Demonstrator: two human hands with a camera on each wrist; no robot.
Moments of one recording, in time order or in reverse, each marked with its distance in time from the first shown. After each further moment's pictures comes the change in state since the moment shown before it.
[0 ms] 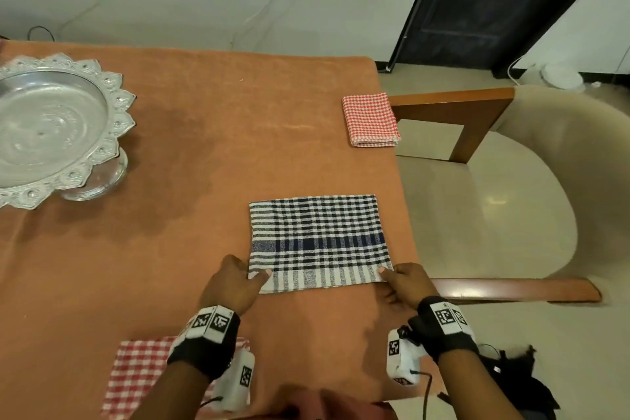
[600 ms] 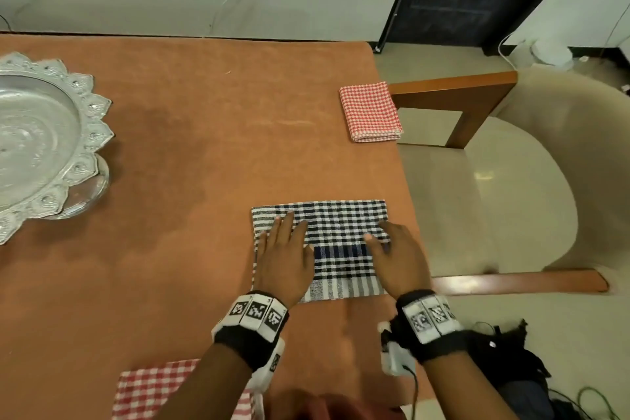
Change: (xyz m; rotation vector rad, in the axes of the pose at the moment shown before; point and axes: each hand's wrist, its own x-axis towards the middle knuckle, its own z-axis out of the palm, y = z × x) left_hand 0.013 0.075 0.013 0.301 0.056 0.572; right_hand -0.031 -0.074 0.031 -0.398 0.324 -0.399
